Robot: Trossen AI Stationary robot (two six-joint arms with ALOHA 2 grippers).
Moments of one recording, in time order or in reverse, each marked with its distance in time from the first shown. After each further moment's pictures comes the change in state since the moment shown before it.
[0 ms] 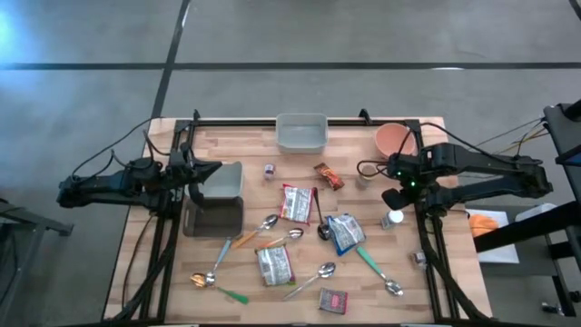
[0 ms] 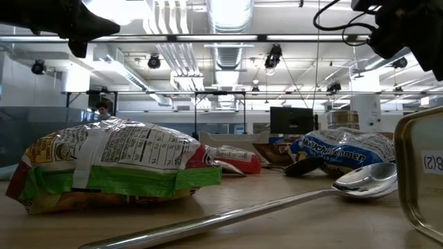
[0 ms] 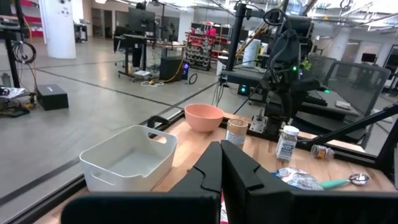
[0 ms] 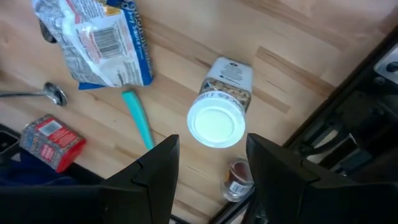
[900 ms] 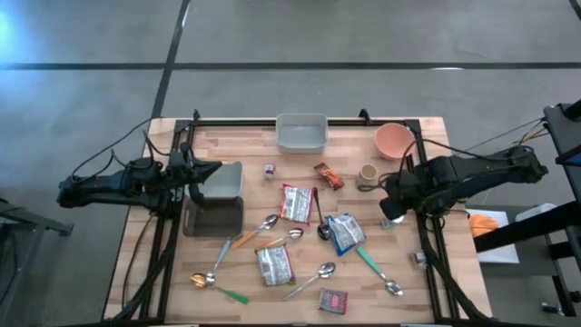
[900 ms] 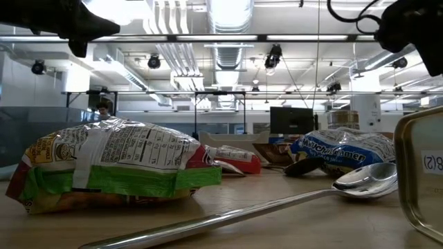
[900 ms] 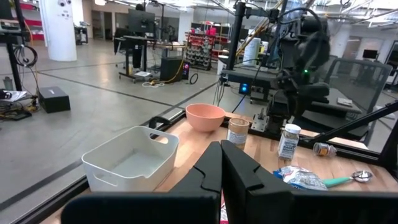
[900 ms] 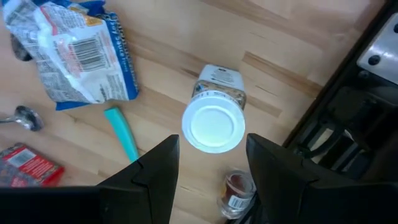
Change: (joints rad) left arm 0.001 0.000 0.000 -0.003 0.000 0.019; right arm 0.318 0.039 0.003 0.030 0.198 0.350
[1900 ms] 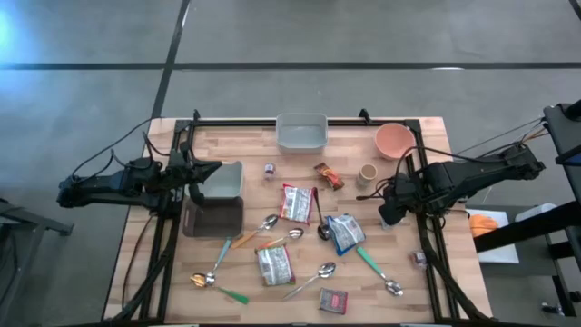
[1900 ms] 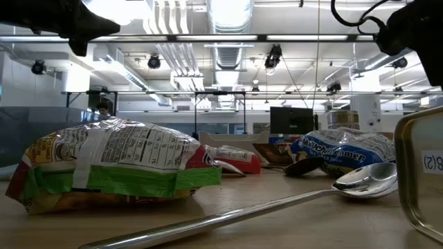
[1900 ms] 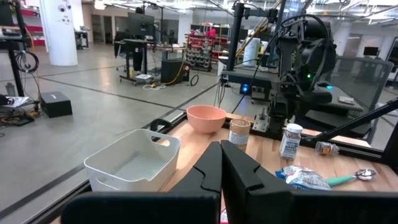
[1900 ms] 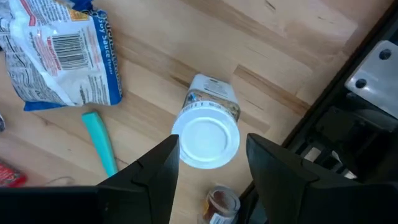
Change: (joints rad) left arm -0.001 0.000 0.000 0.008 0.000 0.027; right arm 0.053 0.030 -0.038 0.028 0.066 -0.048
